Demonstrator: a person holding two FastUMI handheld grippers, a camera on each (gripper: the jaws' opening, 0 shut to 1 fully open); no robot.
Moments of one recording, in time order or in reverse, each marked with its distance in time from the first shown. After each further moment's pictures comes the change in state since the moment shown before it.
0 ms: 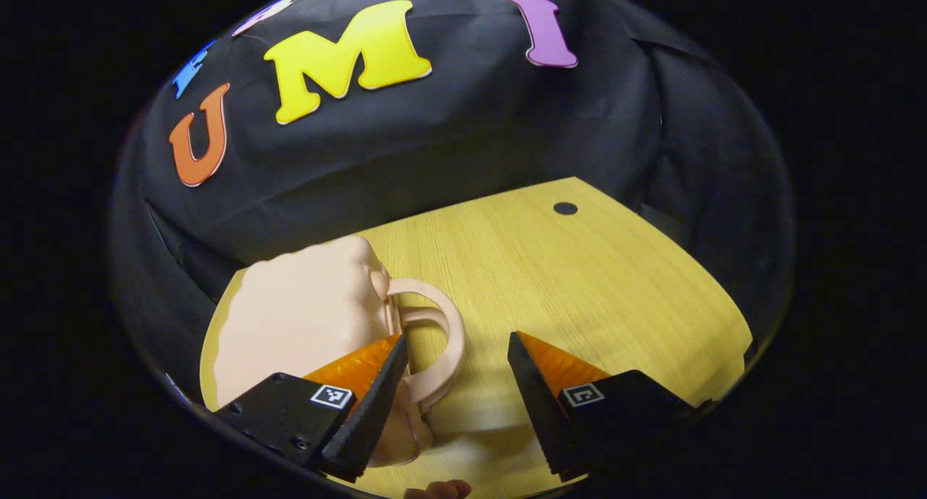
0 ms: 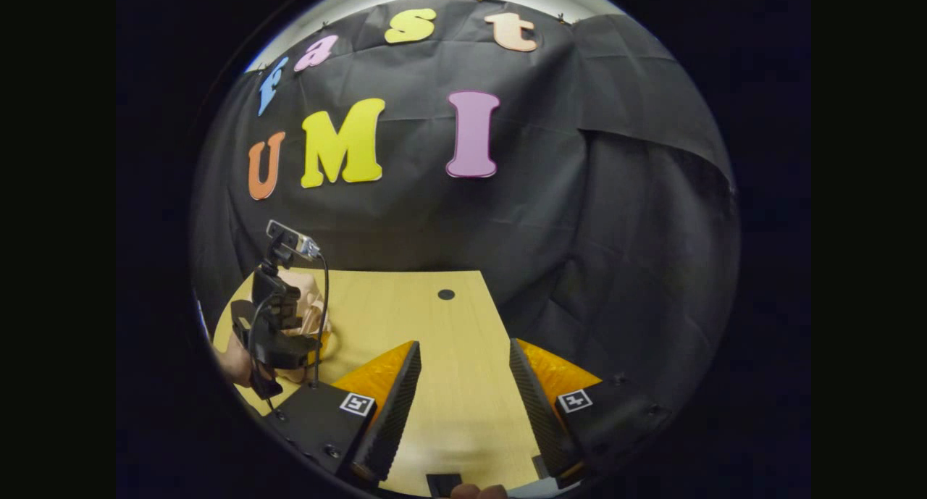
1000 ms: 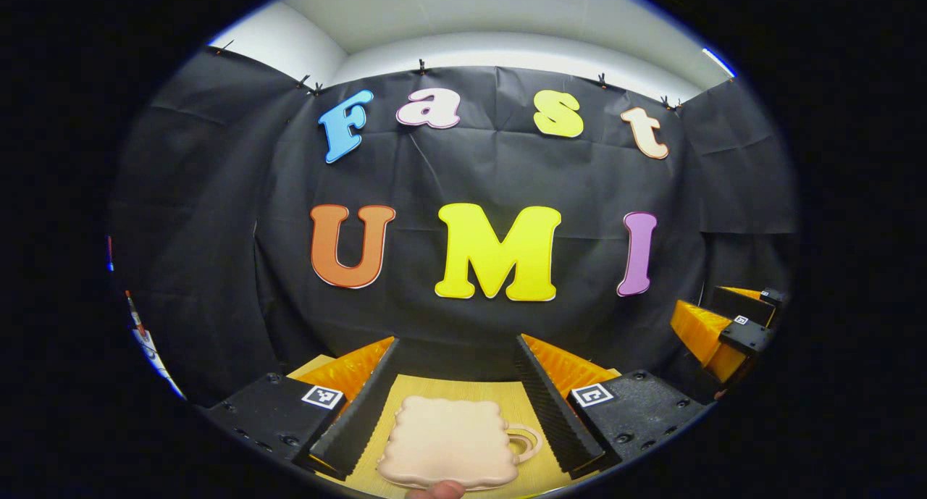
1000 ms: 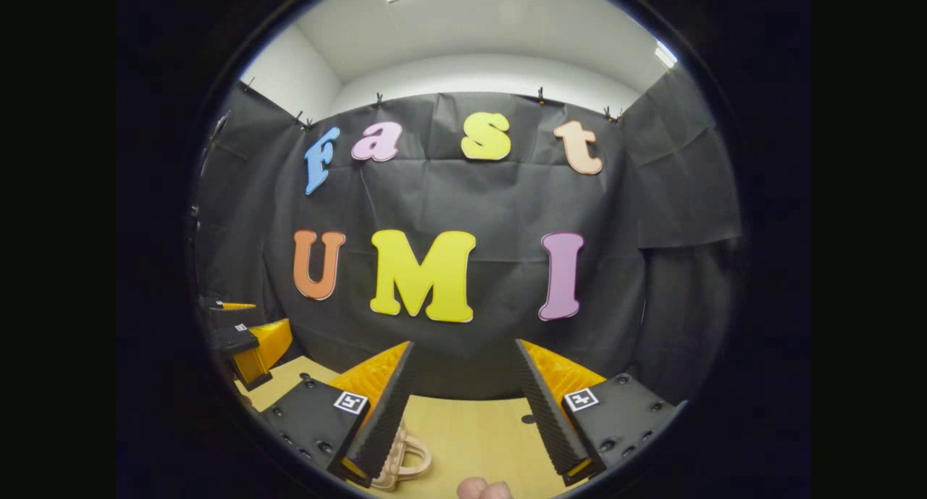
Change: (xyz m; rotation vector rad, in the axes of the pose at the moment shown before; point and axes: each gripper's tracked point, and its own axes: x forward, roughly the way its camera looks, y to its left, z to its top) left arm -0.228 0.199 0.156 -0.309 -0.613 0.208; right arm -0.040 0.207 0.194 -0.010 -0.510 0.160
